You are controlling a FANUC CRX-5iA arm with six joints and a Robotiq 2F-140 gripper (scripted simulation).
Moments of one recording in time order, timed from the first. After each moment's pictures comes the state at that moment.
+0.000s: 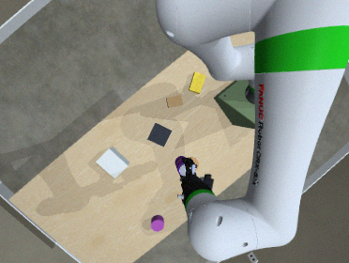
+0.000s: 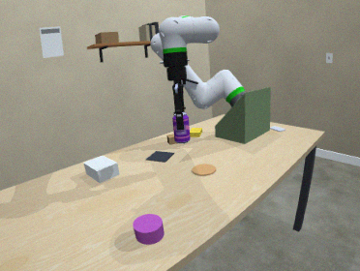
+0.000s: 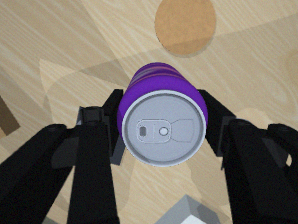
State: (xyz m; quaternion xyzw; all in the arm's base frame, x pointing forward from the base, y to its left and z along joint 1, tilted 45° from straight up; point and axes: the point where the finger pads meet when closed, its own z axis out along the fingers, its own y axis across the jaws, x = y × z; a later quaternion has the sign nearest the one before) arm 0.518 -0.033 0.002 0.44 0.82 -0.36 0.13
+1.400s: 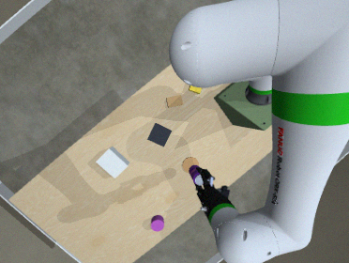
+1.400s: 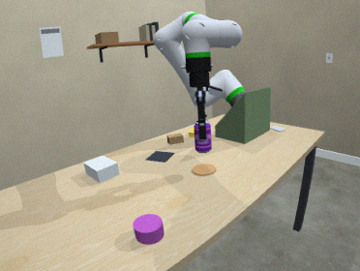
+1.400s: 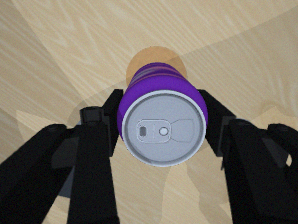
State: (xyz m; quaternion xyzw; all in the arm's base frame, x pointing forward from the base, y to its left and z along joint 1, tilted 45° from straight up) arm 0.503 0.020 -0.084 0.44 0.81 -0.36 0.13
